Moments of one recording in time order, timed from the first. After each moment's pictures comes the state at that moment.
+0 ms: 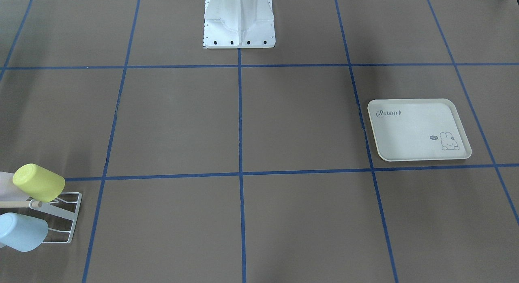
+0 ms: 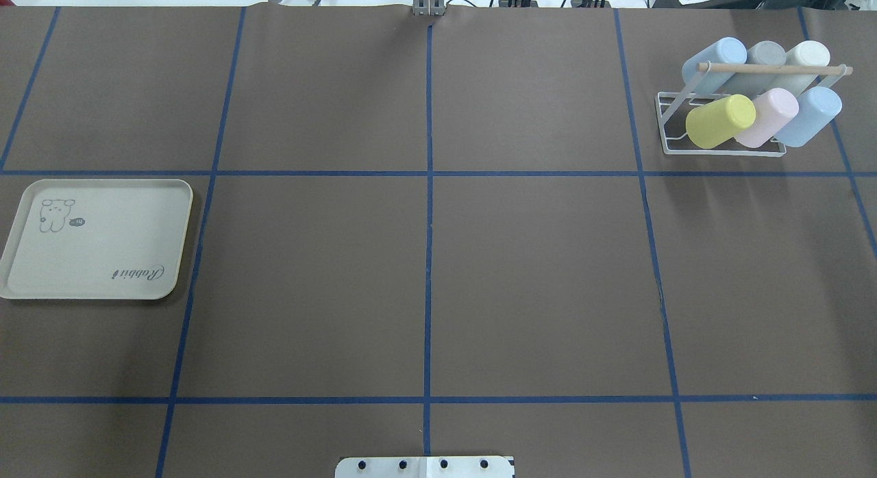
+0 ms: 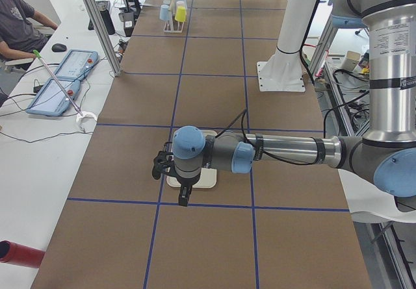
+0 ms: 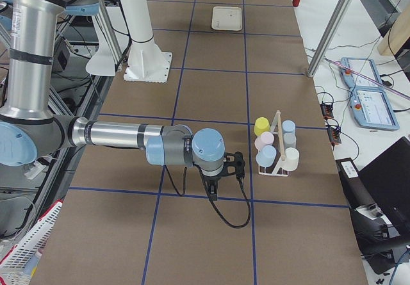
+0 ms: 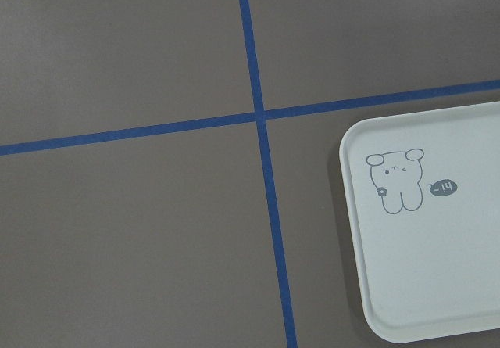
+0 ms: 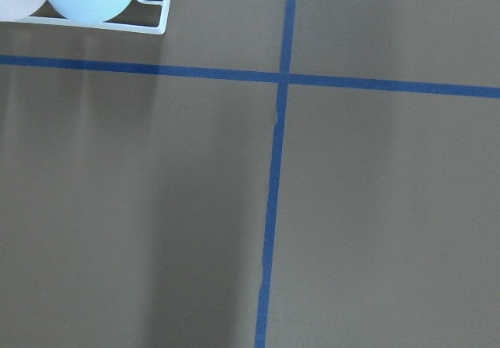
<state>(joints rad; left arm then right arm) -1.58 -1.45 -1.73 -1.66 -2.38 0.06 1.61 -1.76 1.76 -1.50 2.43 -0.06</state>
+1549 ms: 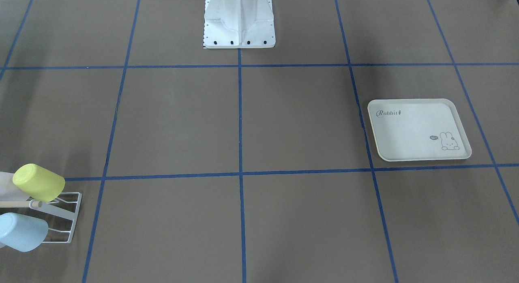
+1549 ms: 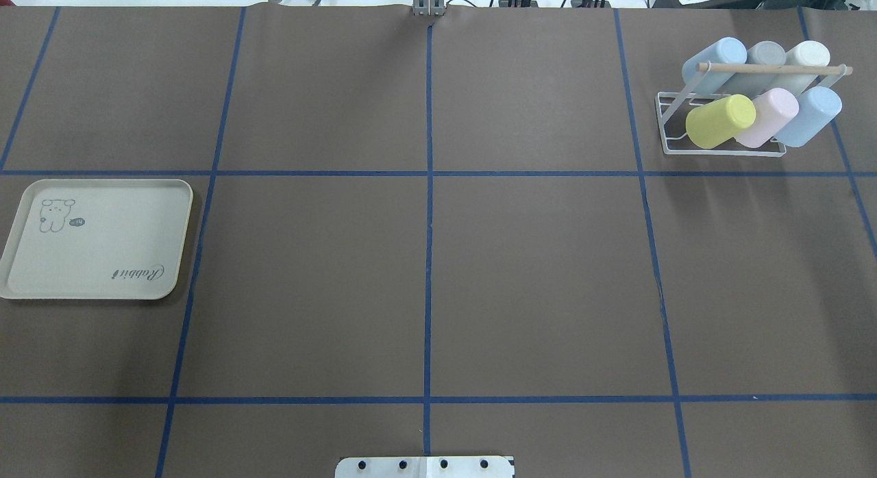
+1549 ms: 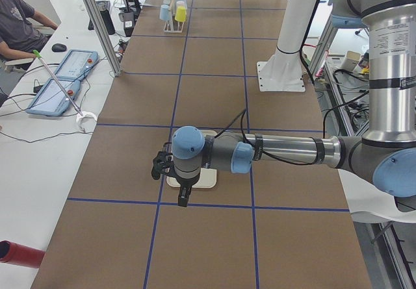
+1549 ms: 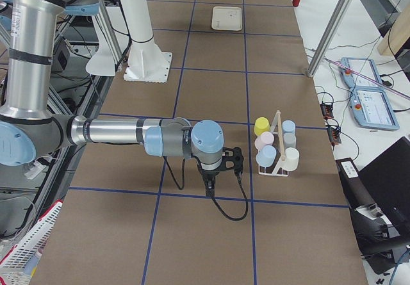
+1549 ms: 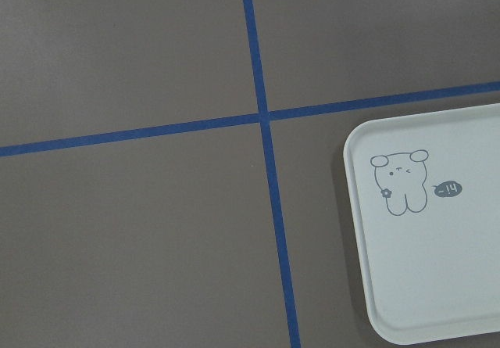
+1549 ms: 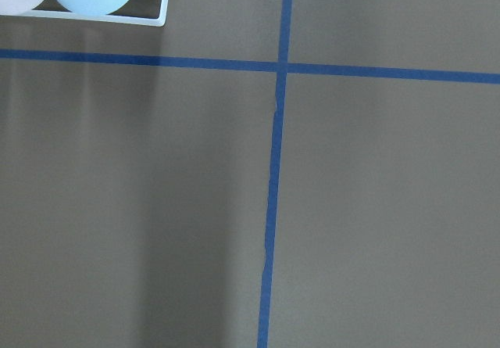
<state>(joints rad) -1.58 -1.45 -1.72 -1.66 -2.37 0.05 1.61 -1.77 1.81 -1.59 2.40 -0.07</state>
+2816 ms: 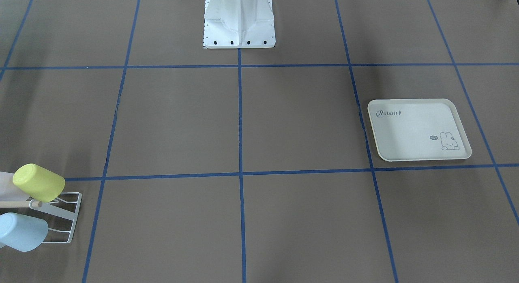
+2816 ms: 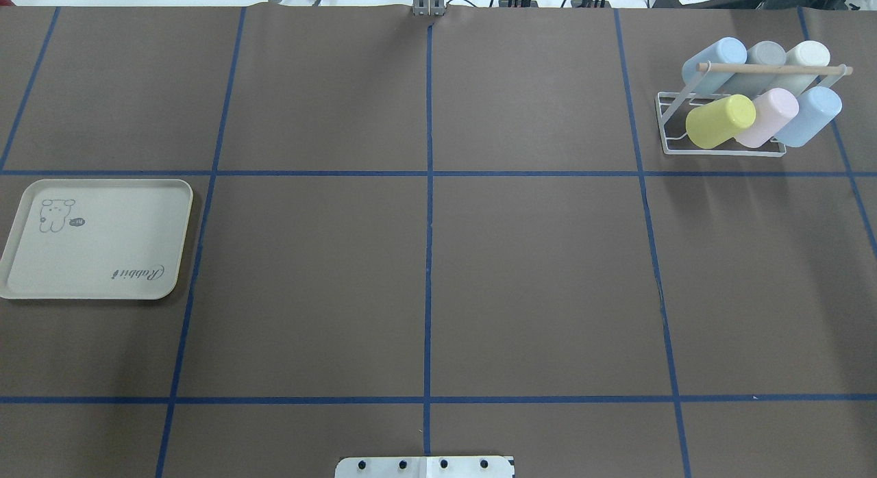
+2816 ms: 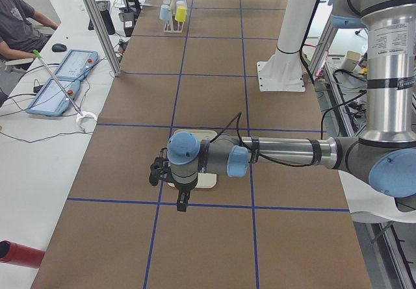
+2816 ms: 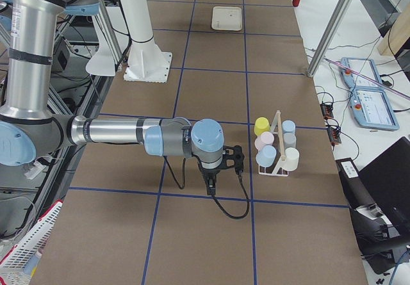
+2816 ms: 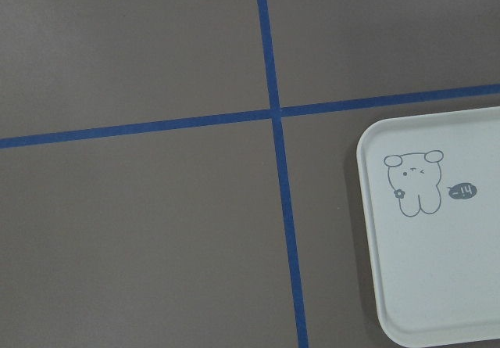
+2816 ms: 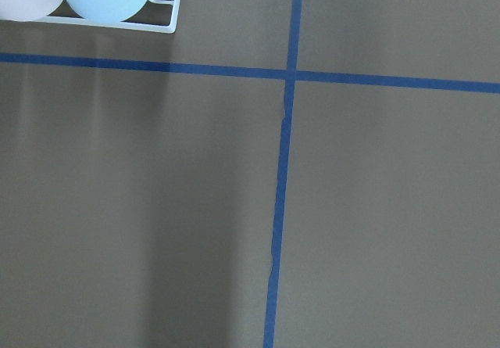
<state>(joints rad) -1.58 -1.48 -1.66 -1.65 -2.36 0.05 1.61 -1.77 1.82 -1.57 2.41 -0.07</state>
